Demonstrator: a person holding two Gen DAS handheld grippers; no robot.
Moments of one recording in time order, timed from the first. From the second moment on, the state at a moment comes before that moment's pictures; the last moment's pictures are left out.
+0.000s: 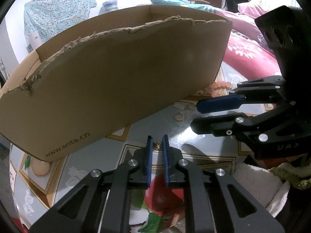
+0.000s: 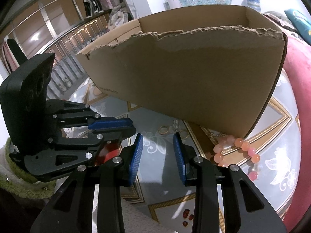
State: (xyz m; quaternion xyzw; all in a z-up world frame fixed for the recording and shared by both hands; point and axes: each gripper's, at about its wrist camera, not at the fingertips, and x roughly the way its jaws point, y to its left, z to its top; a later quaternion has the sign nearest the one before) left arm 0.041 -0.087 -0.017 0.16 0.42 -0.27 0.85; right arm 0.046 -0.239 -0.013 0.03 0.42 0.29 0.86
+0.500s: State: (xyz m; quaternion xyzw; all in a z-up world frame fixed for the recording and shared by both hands) left arm 0.036 -0.081 -0.013 0.15 0.41 -0.28 0.86; right arm 0.046 -0.240 -0.013 0.03 0.42 0.29 0.86
